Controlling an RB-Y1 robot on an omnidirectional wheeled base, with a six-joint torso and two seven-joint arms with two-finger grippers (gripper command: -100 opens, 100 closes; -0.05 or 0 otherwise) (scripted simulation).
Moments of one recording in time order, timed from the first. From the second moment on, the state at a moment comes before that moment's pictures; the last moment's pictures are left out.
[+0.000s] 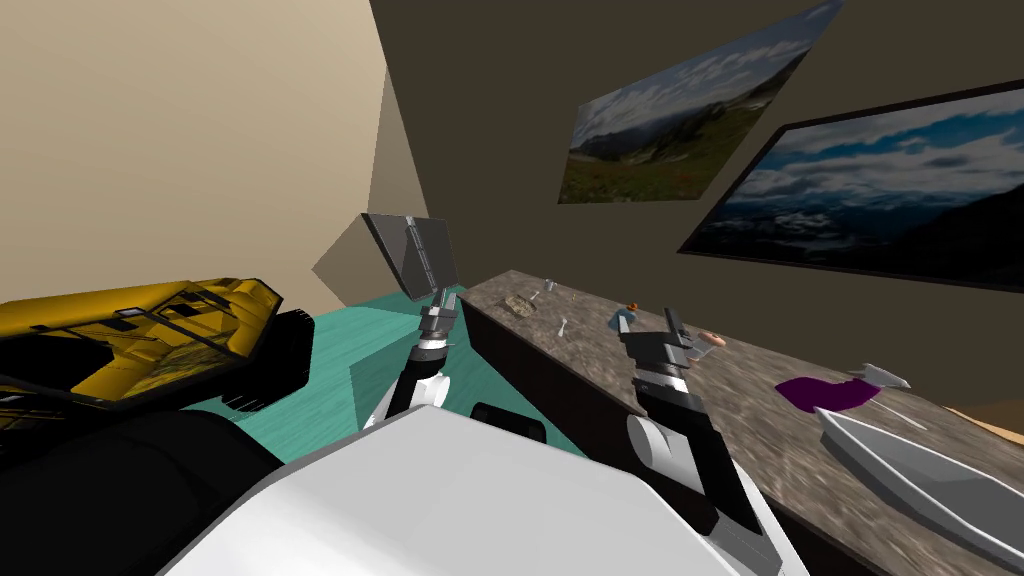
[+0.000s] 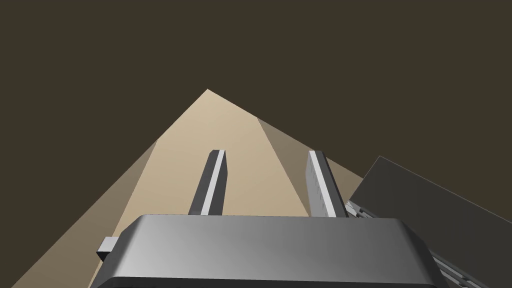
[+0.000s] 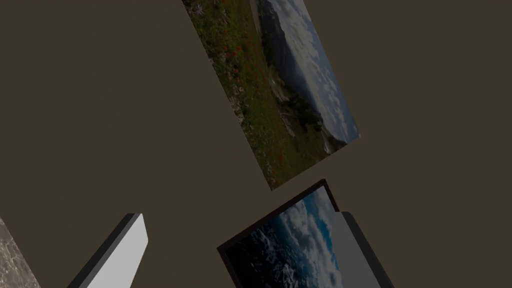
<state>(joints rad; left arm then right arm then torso) 0.53 -0.03 -0.04 -2.24 -0.04 -0.55 0.16 0.41 -0.21 -0.15 -2.26 -0.12 -0.25 -0.44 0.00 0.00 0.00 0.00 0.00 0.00</state>
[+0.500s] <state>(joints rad) 0.53 -0.03 -0.04 -2.24 -0.04 -0.55 0.16 0.38 -0.26 -0.20 -2.22 -0.18 -0.14 -0.58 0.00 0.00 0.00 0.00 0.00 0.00</state>
